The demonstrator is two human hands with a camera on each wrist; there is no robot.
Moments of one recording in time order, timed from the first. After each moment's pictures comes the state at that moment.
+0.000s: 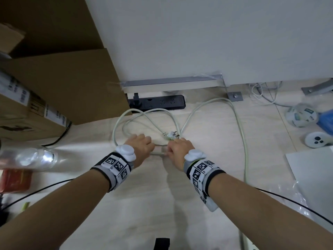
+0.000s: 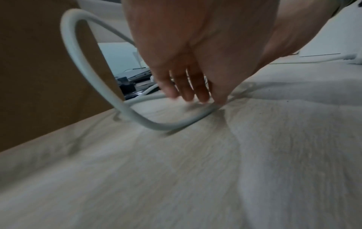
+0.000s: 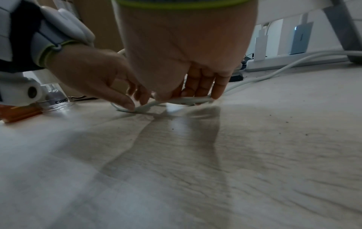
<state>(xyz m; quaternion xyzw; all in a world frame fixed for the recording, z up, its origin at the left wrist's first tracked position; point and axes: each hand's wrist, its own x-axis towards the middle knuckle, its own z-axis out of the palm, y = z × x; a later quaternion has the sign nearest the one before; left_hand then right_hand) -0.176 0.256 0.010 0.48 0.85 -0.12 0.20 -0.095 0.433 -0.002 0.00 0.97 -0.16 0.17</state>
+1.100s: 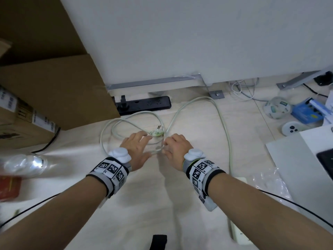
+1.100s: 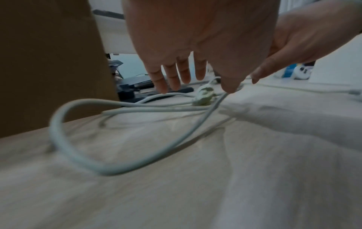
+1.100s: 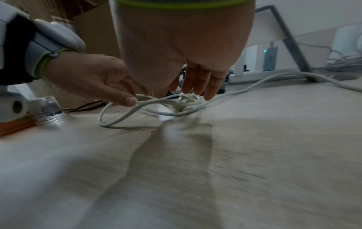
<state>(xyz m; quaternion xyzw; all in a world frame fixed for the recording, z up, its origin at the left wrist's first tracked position) -0.144 0.268 0.021 0.38 0.91 0.07 0.17 -0.059 0.453 0.014 0.02 0.97 -0.23 0.08</state>
